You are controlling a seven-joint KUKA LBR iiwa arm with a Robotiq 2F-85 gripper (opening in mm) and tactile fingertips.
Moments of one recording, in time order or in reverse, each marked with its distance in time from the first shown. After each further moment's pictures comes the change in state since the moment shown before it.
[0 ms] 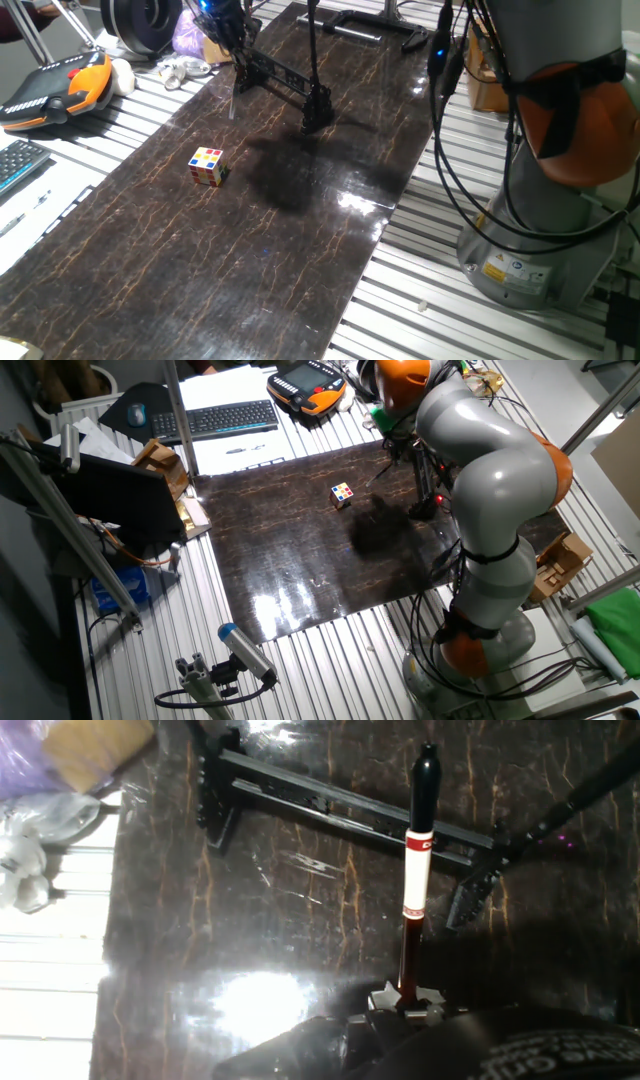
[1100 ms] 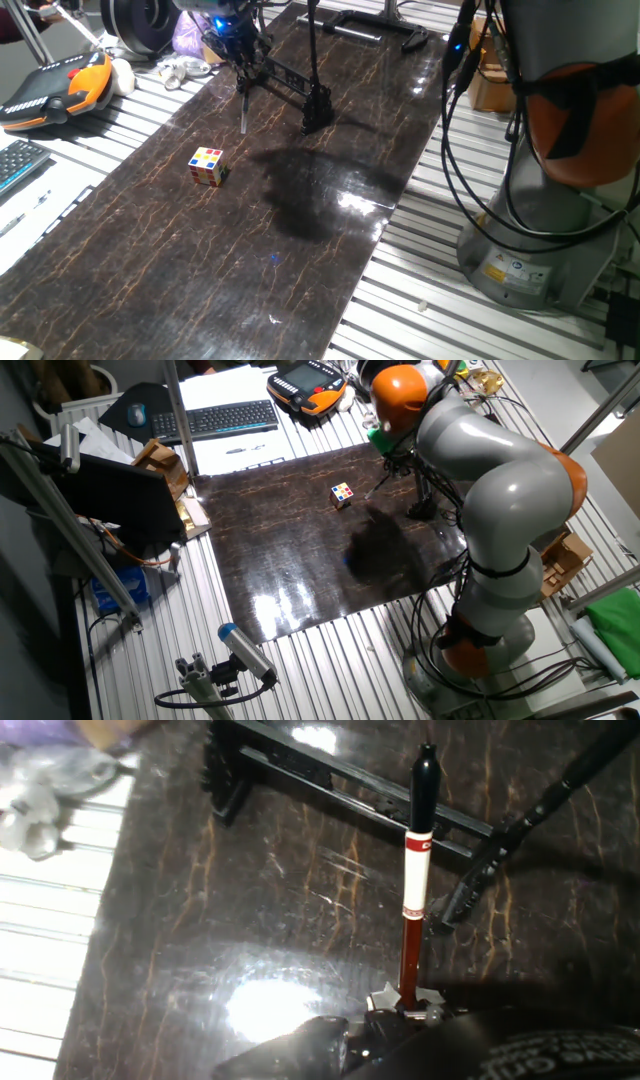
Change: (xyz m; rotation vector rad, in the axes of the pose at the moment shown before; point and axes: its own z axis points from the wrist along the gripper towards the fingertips) arm 0.029 -0.032 0.012 -0.076 -0.029 -0.106
